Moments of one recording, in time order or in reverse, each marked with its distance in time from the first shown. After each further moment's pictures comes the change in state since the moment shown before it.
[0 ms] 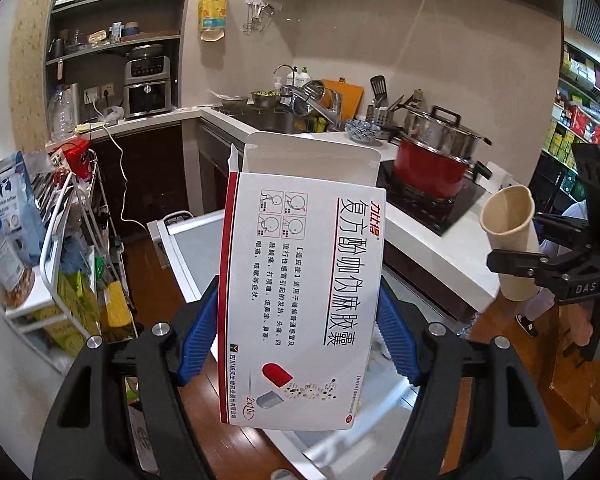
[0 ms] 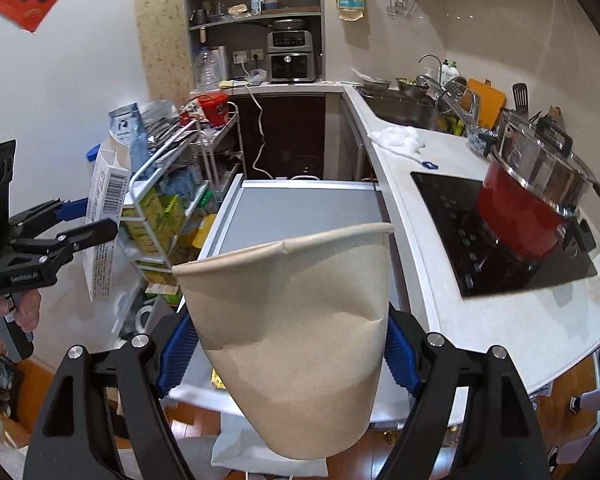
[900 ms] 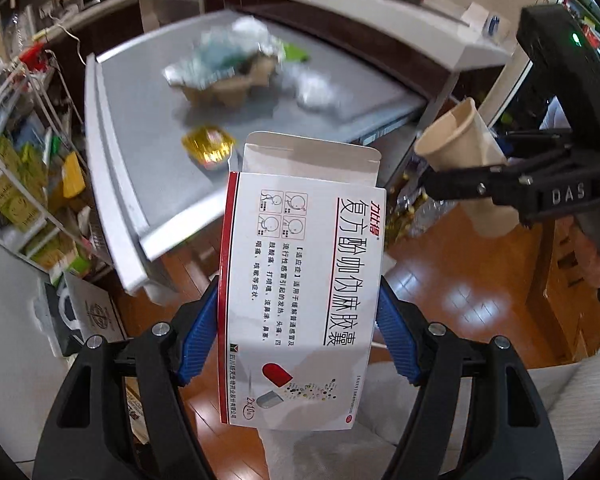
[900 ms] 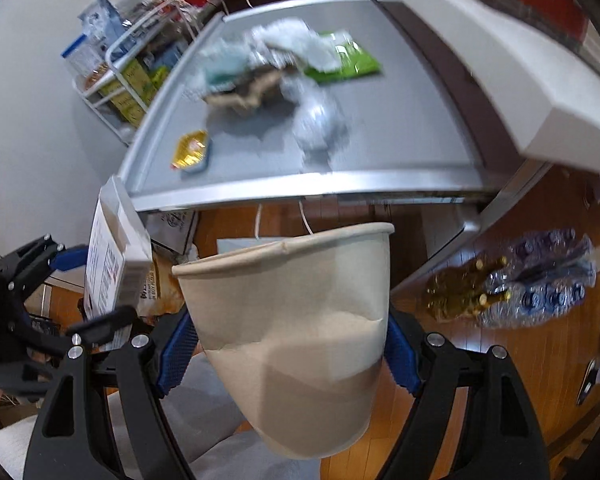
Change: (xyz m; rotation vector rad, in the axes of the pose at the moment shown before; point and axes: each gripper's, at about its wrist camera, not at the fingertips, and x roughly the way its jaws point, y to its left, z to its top) left arm 0.075 -0.105 -0.204 0.046 0.480 -0.032; right arm 0.095 -0.021 -0.190 0.154 0.433 0.075
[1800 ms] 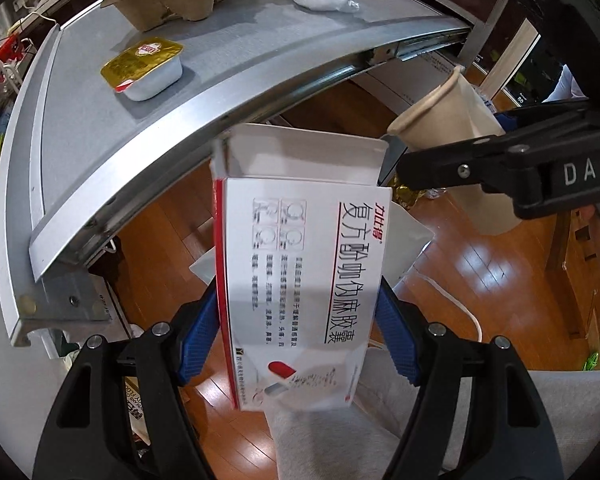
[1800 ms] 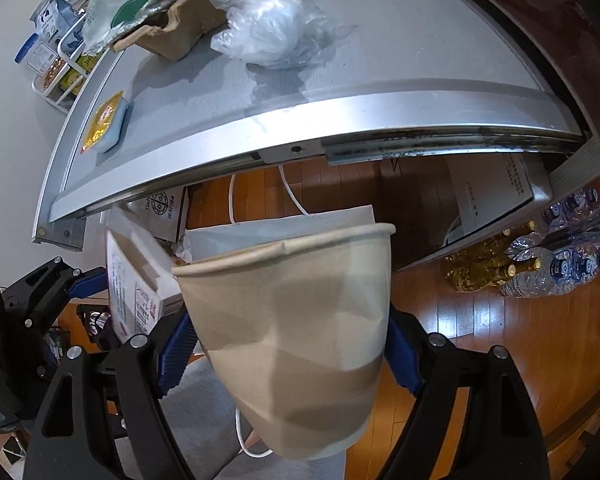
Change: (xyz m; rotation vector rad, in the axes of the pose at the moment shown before) left arm 0.085 -0.004 -0.001 0.034 0.142 0.033; right arm 0.084 -0.021 0.014 0.103 0.114 0.040
